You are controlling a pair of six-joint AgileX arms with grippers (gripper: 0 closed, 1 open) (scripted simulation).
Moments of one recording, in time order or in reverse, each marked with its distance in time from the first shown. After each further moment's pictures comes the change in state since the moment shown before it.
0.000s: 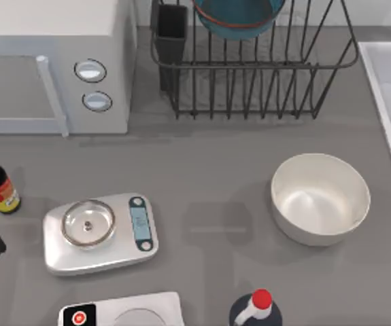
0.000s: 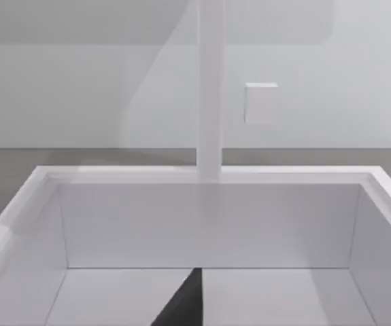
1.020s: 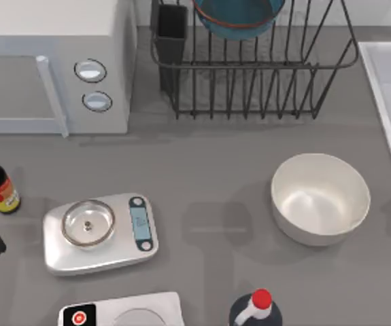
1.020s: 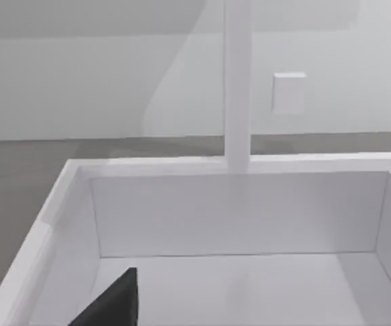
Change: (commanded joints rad) left arm 0.000 0.000 0.000 0.000 0.000 0.000; right arm 0.069 -0.175 -0.060 -0.183 0.061 -0.003
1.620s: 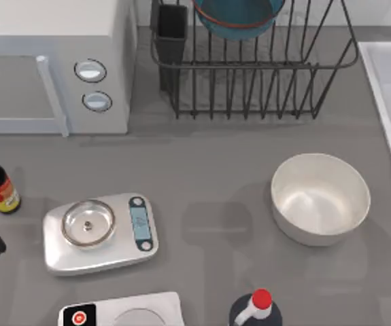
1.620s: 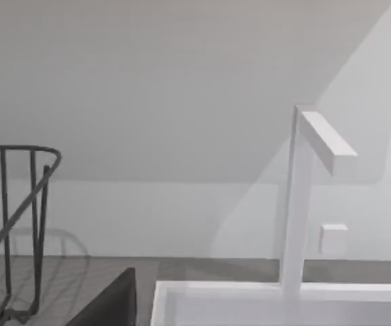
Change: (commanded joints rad) left arm 0.000 0.000 0.000 0.000 0.000 0.000; right arm 0.198 -1.008 -0.186 -0.718 0.181 -0.001
